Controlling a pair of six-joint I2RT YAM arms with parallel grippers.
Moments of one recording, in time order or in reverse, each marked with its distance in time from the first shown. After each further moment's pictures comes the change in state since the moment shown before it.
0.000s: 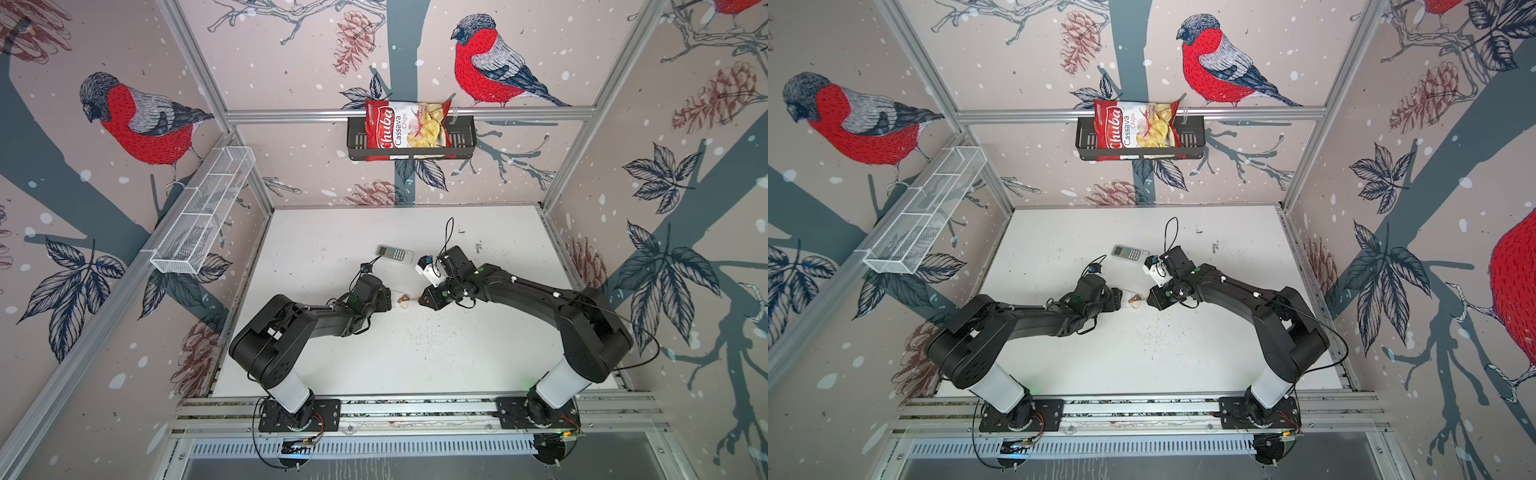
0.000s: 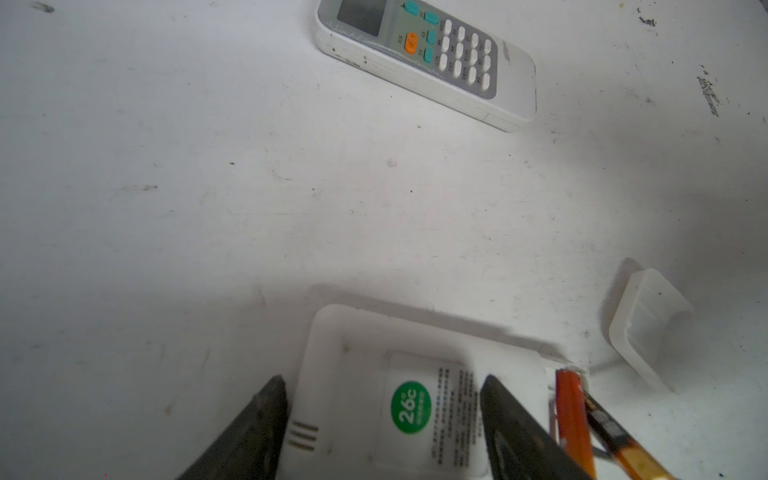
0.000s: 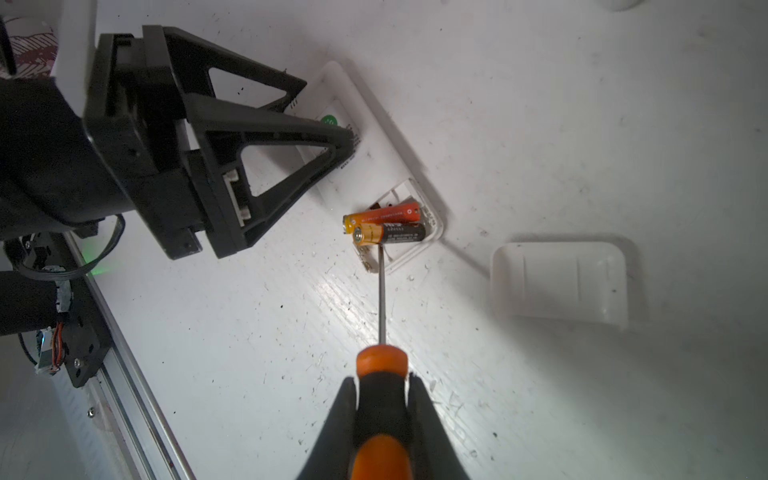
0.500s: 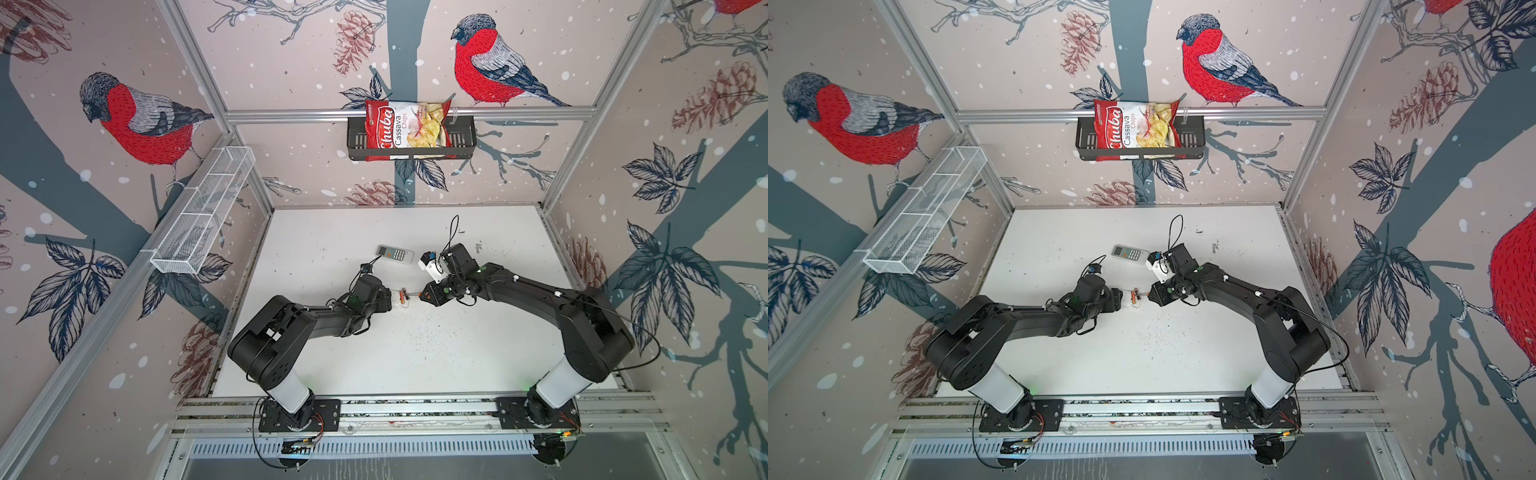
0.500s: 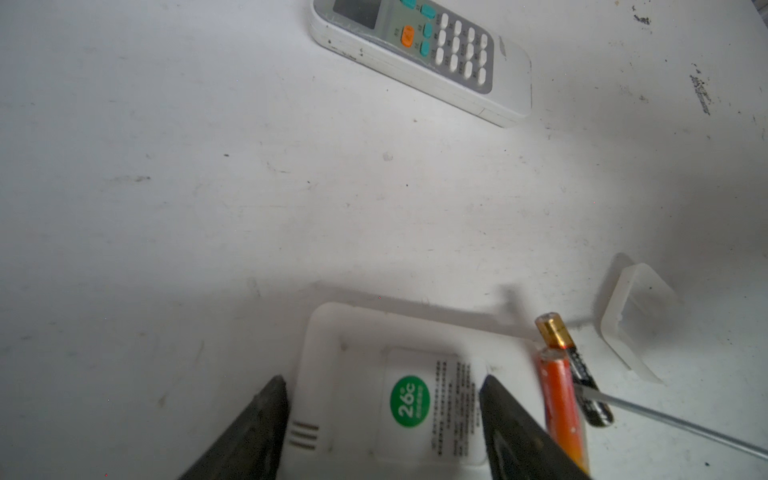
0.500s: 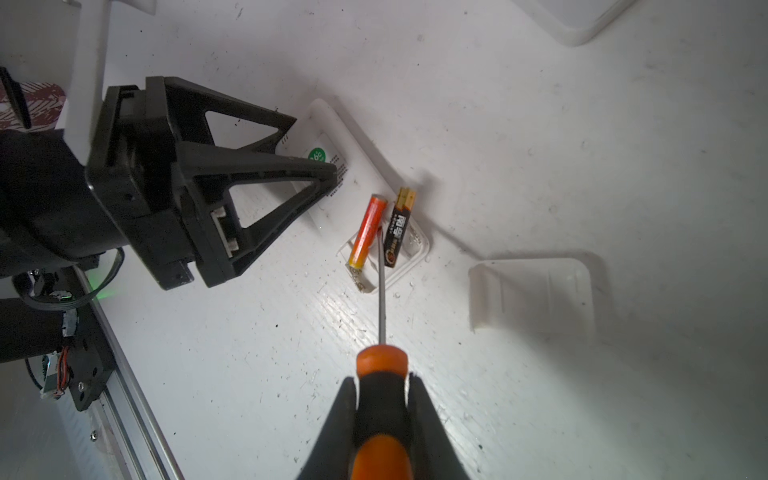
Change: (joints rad) left arm 0.000 -0.008 -0.004 -0.005 0.011 -0.008; right arm -0.026 0.000 -0.005 0.038 -0.005 0.025
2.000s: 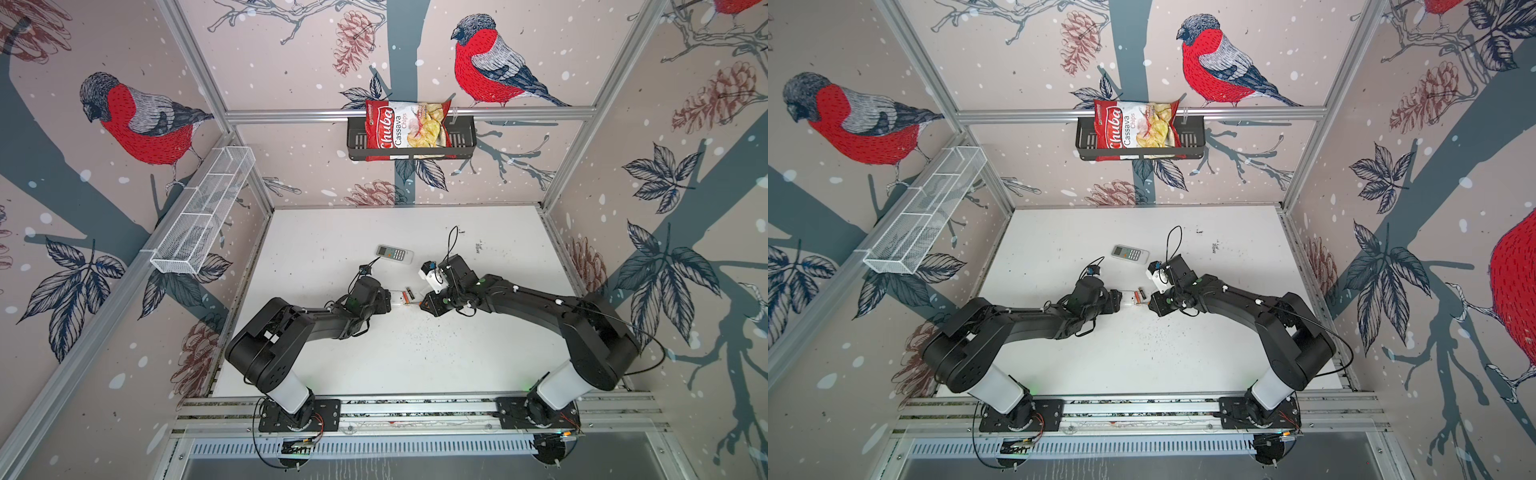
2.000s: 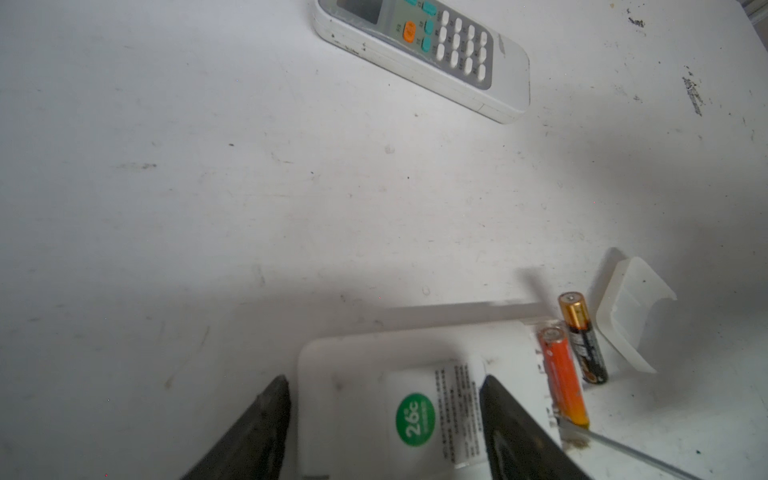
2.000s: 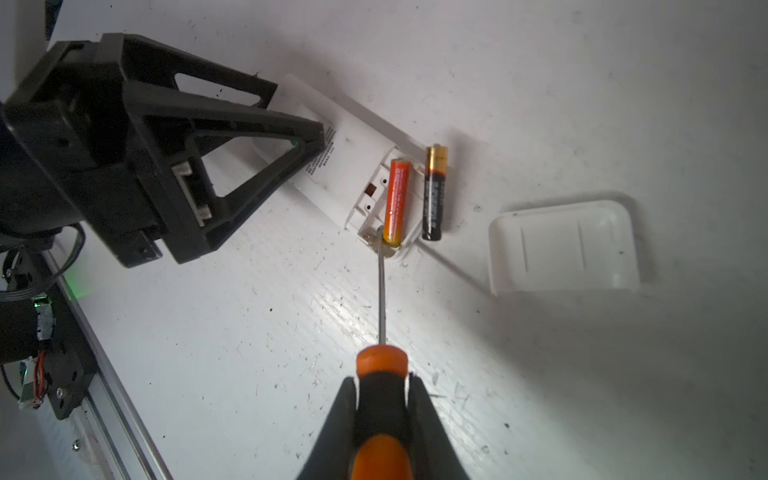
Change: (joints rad) left arm 0.002 -0.018 -0.025 0.012 0.003 -0.011; right arm 0.061 -0.050 -0.109 0.068 0.079 0.077
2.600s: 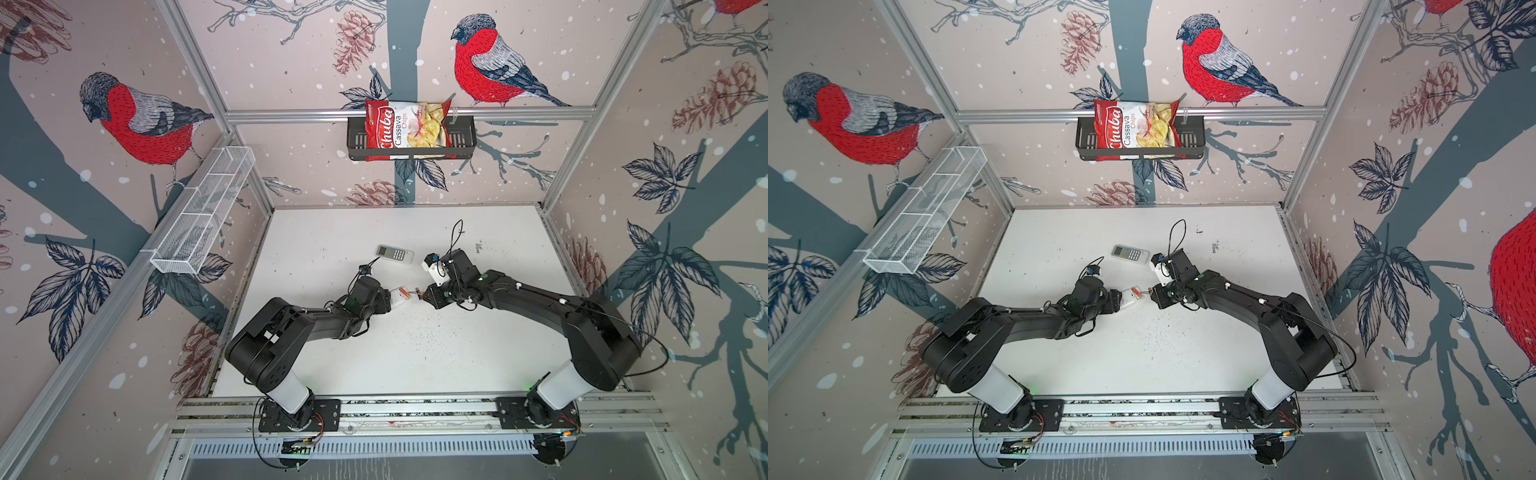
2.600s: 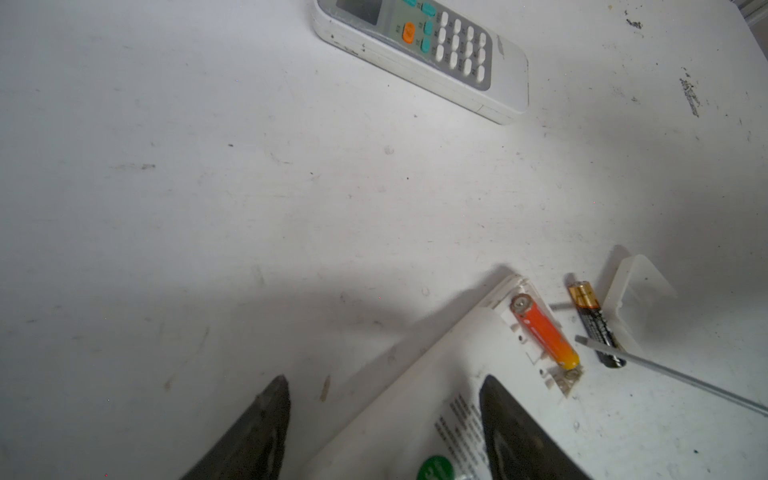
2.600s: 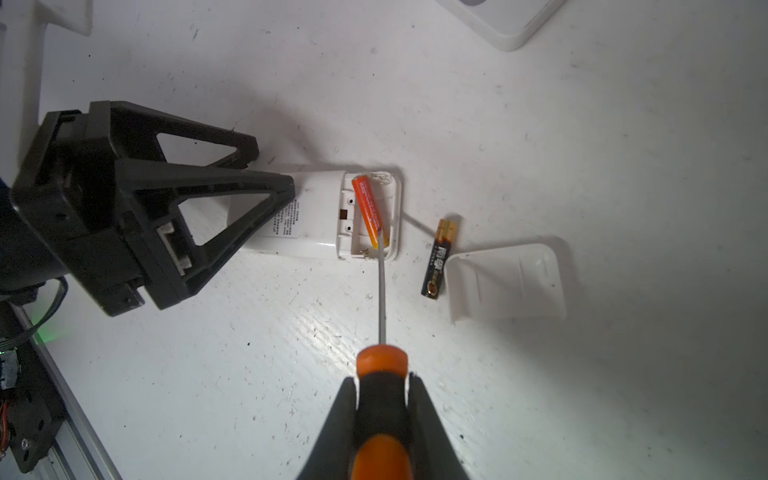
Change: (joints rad) left arm 0.002 0.000 -0.003 0.007 0.003 0.000; right arm -0.021 -0.006 0.036 -0.002 0.058 0.000
